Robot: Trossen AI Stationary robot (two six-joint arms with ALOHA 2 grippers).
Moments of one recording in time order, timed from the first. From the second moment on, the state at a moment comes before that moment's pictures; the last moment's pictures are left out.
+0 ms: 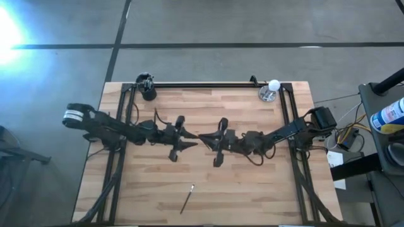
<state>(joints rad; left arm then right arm) -0.06 1.40 0.46 1.17 0.10 -0.09 0.23 1.71 0.82 1.17 0.39 0.02</state>
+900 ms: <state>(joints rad) -0.07 1.51 0.58 1.23 0.12 -0.08 0.26 1.71 0.83 1.19 0.38 0.00</state>
